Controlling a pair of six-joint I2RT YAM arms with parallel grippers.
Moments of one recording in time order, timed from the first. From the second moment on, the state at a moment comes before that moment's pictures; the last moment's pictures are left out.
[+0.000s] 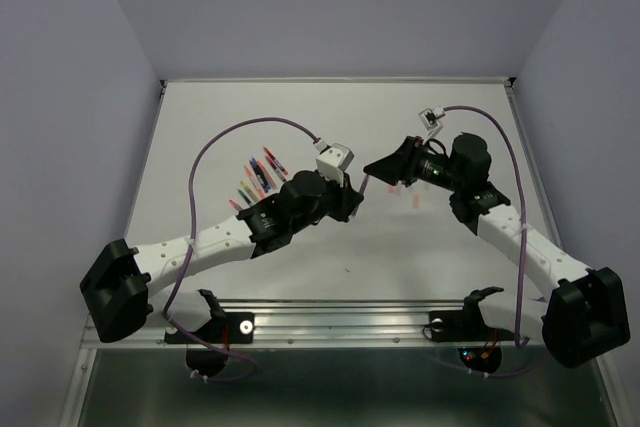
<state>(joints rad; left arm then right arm) -0.99 1.26 0.84 0.12 -0.12 -0.42 0.34 1.15 0.74 0.30 -0.70 0.73</state>
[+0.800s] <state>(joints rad) -0.99 1.26 0.84 0.13 -0.10 -0.42 0.35 1.20 0.74 0.32 -0.74 0.75</state>
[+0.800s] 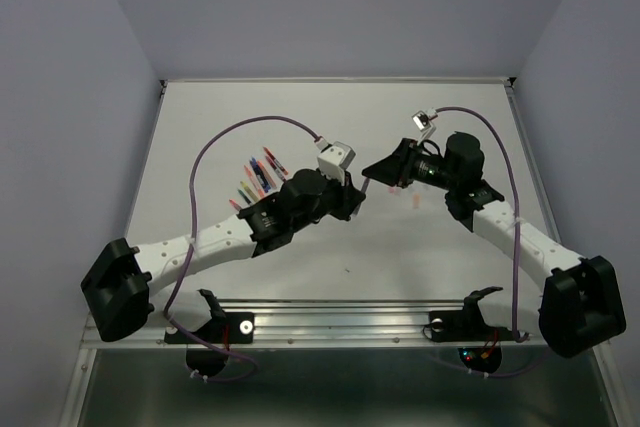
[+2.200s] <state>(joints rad) -0.99 1.07 0.54 0.01 0.08 -0.66 0.16 1.41 1.11 0.23 -0.25 0.63</state>
